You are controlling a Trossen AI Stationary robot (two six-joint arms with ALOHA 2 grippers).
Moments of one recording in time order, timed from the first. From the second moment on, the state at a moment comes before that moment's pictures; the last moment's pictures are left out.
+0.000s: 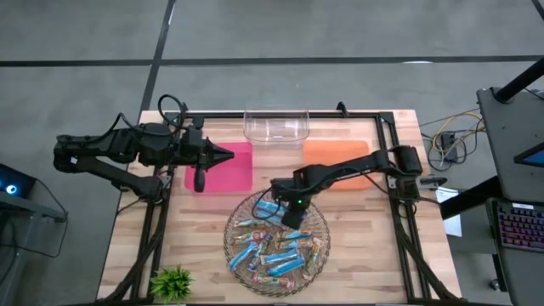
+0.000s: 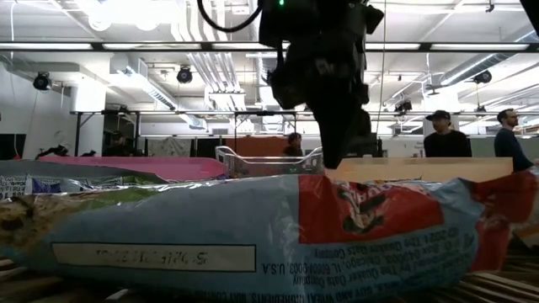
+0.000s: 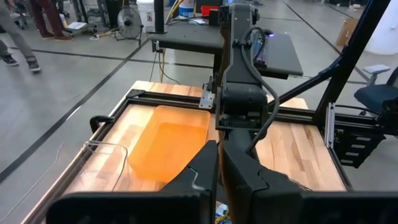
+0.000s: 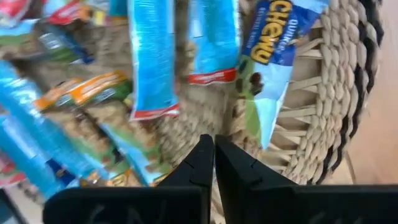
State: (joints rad) left arm -0.13 0.98 1.30 -0.56 -0.25 -0.12; right arm 0.09 1.96 1.46 -0.86 -0.22 0.55
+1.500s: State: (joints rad) left arm -0.13 0.98 1.30 -0.57 -0.25 -0.11; right arm 0.09 1.97 1.47 -0.86 -0.11 0.71
